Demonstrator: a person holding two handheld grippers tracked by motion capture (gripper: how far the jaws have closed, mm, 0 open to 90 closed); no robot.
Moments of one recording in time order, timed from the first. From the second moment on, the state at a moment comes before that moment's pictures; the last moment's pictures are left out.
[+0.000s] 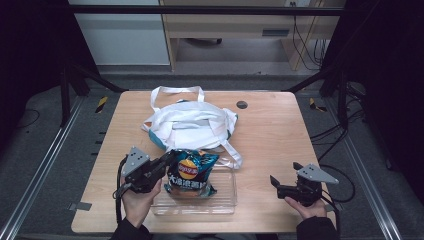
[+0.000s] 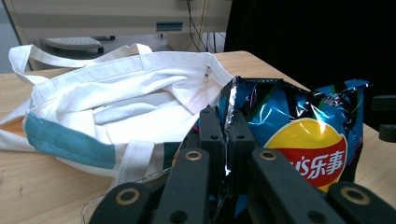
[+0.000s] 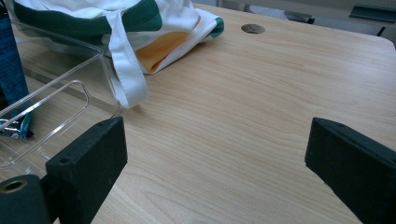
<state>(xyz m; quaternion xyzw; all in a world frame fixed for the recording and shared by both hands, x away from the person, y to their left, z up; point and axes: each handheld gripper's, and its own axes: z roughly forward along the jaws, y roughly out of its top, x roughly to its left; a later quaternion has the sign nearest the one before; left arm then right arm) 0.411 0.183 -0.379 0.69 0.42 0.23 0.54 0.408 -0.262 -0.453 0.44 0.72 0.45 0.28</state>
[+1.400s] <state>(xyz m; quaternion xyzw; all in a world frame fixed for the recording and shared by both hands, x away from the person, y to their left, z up) 0.447 0.176 -0.384 0.70 0.42 0.25 0.53 0.411 -0.262 -0.455 0.44 0.73 0.45 0.28</state>
